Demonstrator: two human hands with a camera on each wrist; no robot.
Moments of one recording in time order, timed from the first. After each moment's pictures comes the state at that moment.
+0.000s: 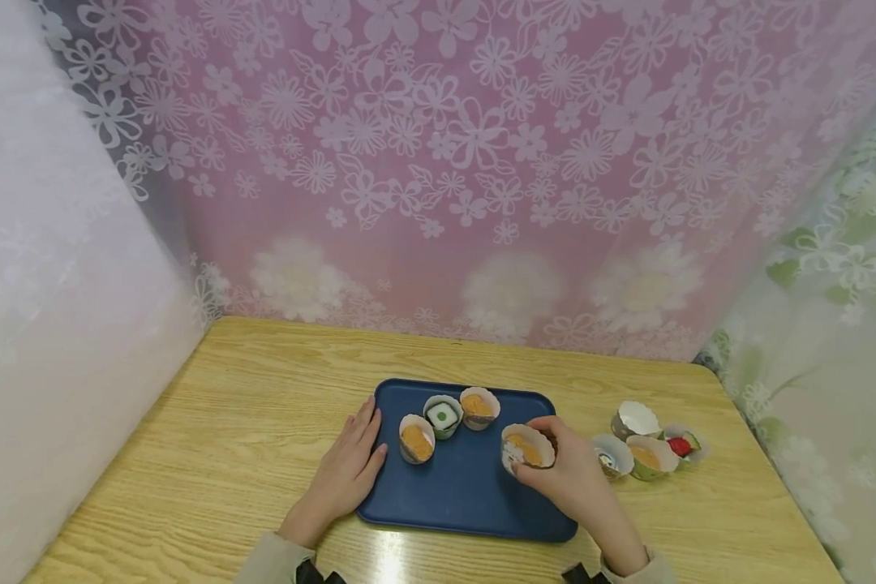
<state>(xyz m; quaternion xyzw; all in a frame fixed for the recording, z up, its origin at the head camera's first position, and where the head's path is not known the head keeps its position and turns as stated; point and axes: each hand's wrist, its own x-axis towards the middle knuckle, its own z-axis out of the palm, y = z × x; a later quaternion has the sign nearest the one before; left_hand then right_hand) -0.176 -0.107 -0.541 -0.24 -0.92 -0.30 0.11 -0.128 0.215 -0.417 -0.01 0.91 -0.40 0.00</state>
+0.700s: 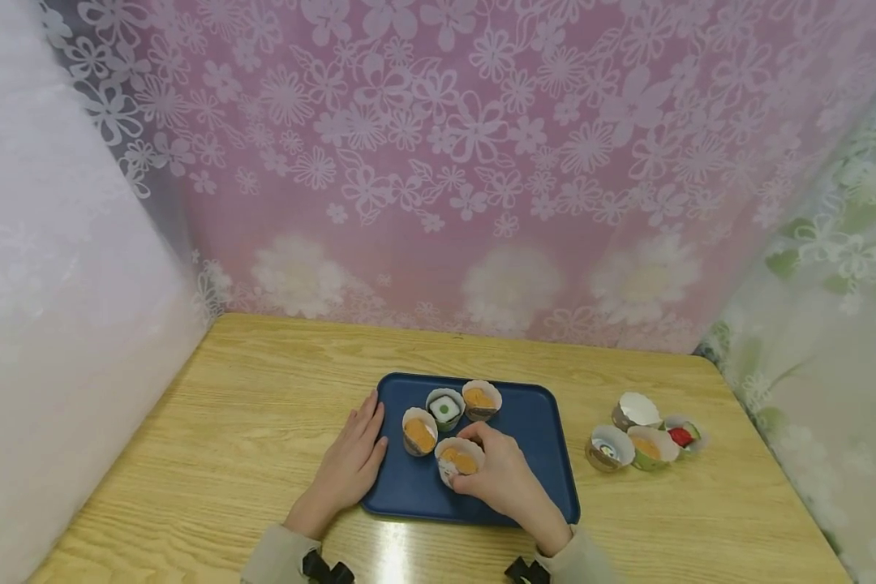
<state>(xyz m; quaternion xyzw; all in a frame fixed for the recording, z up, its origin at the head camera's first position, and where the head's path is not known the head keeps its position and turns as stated) -0.177 -0.108 -0.542 -0.26 -0.91 -0.30 0.12 -0.137 0.145 -0.445 -0.07 0.91 -0.41 0.10</state>
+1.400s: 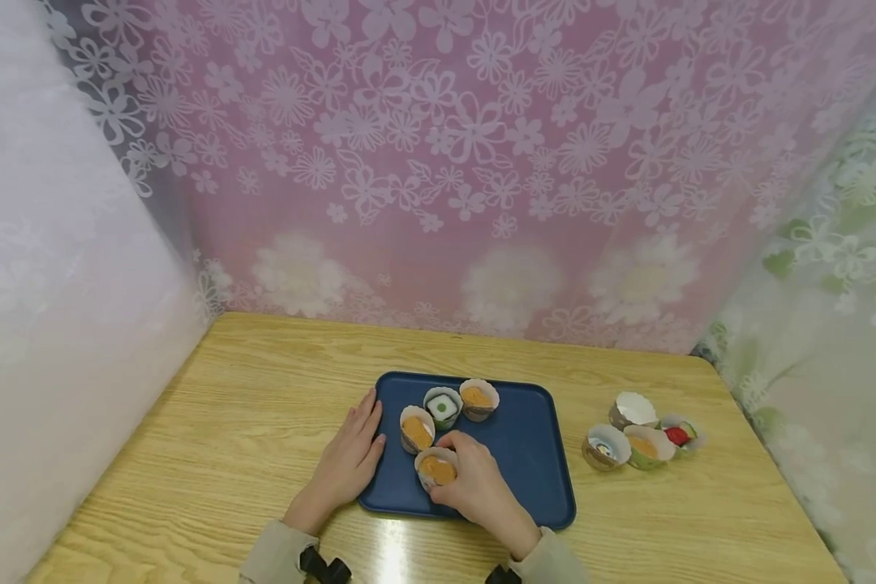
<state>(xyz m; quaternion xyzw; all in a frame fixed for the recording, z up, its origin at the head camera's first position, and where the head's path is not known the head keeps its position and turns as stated) -0.177 -0.107 -0.540 -0.25 -0.91 -0.30 0.12 -0.136 0.122 -0.469 -0.11 0.91 -0.39 0.08</state>
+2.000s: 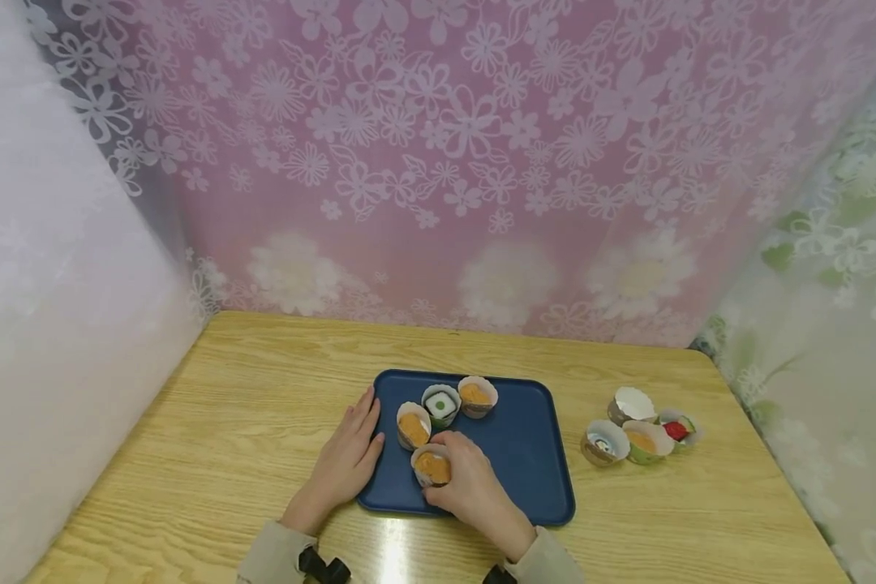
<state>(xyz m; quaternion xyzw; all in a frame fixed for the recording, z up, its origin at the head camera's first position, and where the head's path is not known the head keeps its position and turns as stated) -0.178 -0.109 -0.542 -0.25 -0.91 -0.30 0.11 -0.134 0.117 -0.471 -0.13 0.91 -0.38 0.08</state>
